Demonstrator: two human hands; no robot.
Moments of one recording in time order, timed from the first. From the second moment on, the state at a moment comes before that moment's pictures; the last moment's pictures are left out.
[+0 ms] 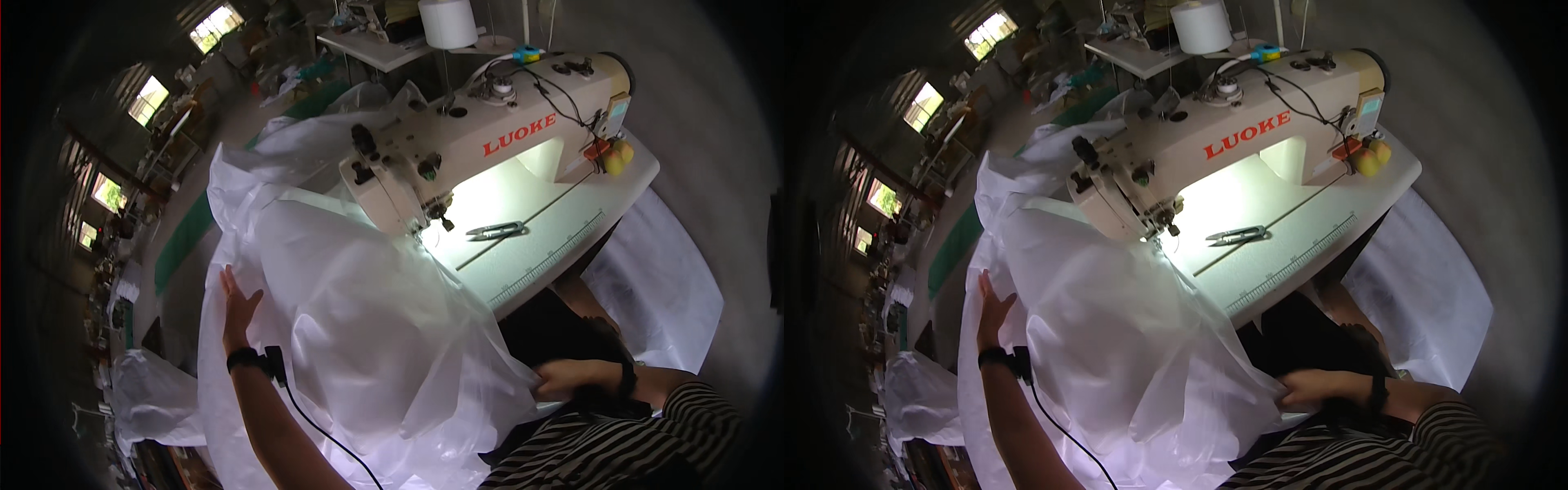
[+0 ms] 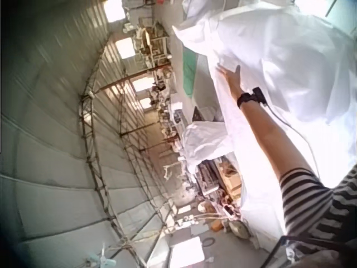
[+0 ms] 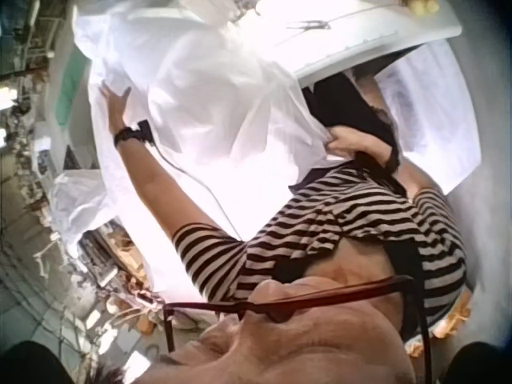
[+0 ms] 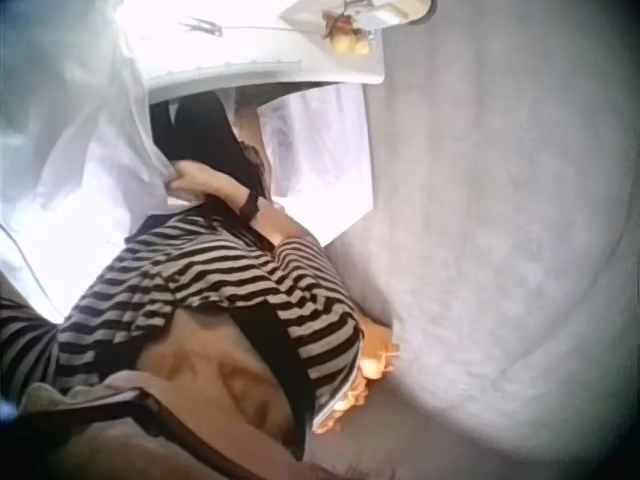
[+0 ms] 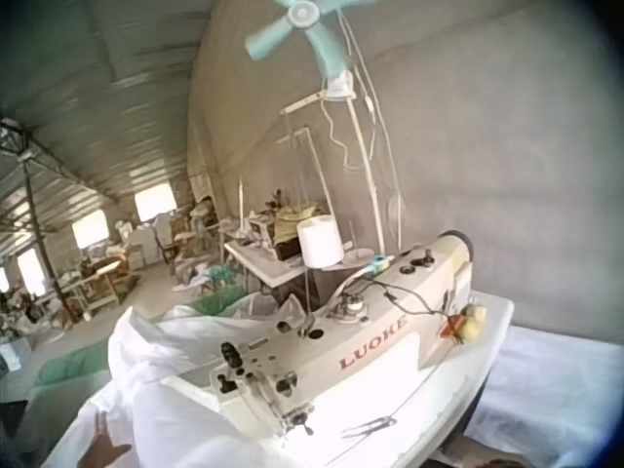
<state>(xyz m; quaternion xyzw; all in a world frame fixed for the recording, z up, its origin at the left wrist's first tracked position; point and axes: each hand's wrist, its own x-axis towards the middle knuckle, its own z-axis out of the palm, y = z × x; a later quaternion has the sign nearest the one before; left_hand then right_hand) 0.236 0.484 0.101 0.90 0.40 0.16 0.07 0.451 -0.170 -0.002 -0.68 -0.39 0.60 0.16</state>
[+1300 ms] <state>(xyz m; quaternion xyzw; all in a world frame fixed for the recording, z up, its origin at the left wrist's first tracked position) 0.142 0.131 0.010 0.78 0.48 0.39 -0.11 0.403 -0.169 0.109 -0.44 -0.85 0.12 0.27</state>
